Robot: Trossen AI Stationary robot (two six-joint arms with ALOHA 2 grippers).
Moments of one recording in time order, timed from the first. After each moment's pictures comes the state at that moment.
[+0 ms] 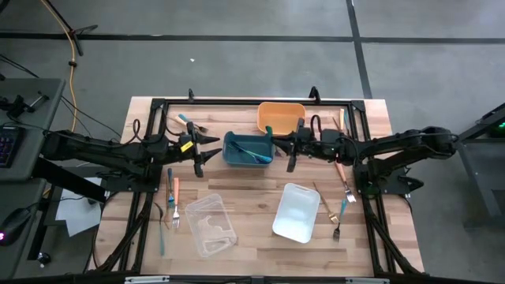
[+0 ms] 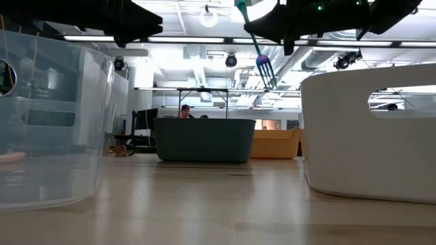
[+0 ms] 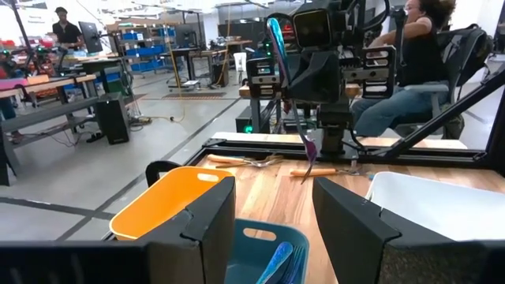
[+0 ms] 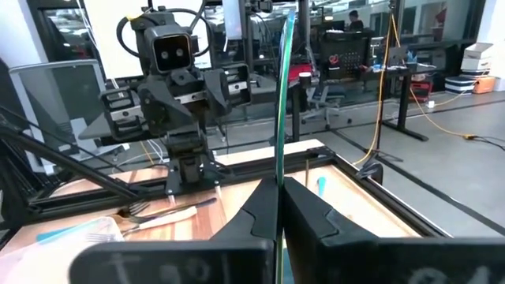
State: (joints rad) left arm -0.03 0.81 0.39 0.42 -0.29 0.06; right arm -0.05 1.27 0.62 0.67 0.17 0.07
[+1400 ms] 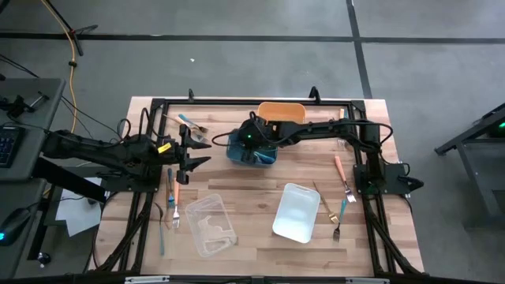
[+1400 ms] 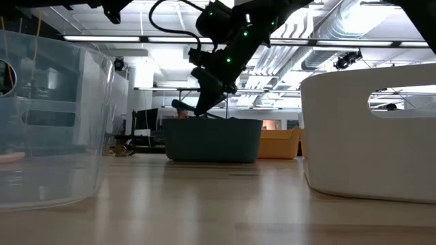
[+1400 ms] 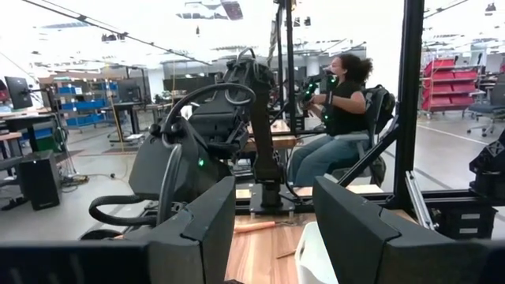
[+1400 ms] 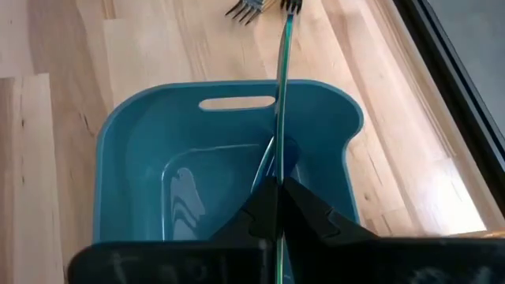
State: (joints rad) left arm -0.12 0.65 0.39 0.44 -0.17 0.09; right arm -0.16 2.01 1.54 -0.40 0.19 -0.03
